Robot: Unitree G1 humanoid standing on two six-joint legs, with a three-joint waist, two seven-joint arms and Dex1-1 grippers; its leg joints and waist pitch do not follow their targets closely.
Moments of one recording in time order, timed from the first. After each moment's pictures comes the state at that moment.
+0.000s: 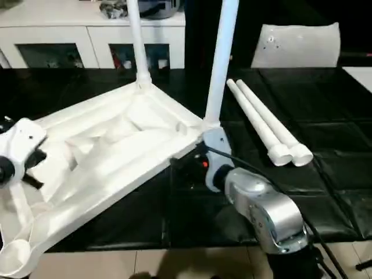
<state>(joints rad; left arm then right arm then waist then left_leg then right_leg) -0.15 0.84 0.19 -0.11 0.12 0.80 -0.70 -0.29 0.01 0.26 -0.25 0.12 0.88 0.26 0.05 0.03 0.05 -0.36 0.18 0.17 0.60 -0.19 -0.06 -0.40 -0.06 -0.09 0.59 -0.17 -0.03</state>
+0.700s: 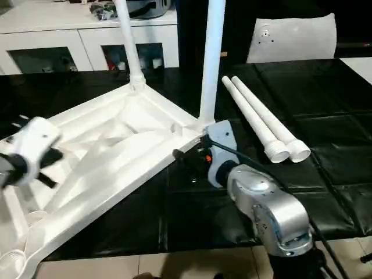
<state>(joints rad) -0.16 0.83 0.12 -0.15 0.04 0.83 -0.75 -0.31 0.01 0.23 -0.32 0.11 0.93 0.21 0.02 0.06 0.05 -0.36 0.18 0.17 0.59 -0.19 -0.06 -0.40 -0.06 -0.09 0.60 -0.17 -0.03</state>
